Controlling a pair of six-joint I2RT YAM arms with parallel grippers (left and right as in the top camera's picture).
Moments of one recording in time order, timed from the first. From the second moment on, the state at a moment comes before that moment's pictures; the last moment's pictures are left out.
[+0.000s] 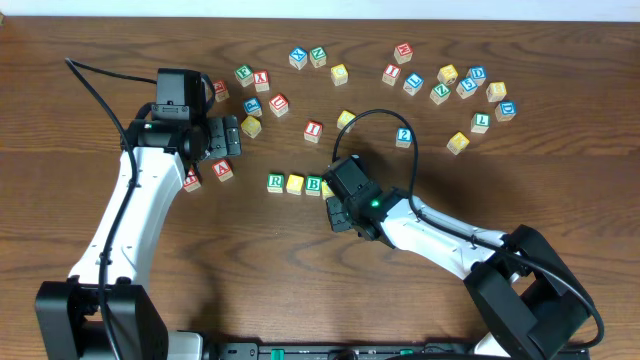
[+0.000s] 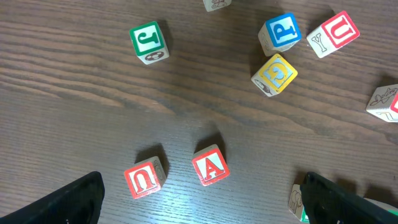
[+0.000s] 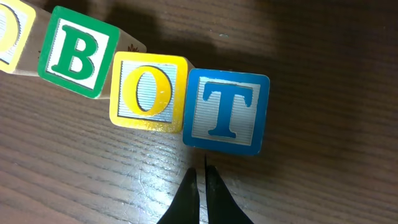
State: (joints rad) left arm -0.05 1.57 1.21 -0.72 -0.08 -0.16; right arm 0.74 1.76 0.95 -0.33 0.08 0.49
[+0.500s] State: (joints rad) left arm -0.05 1.57 1.21 -0.72 -0.08 -0.16; right arm 0.74 1.76 0.95 -0.30 0.09 0.48
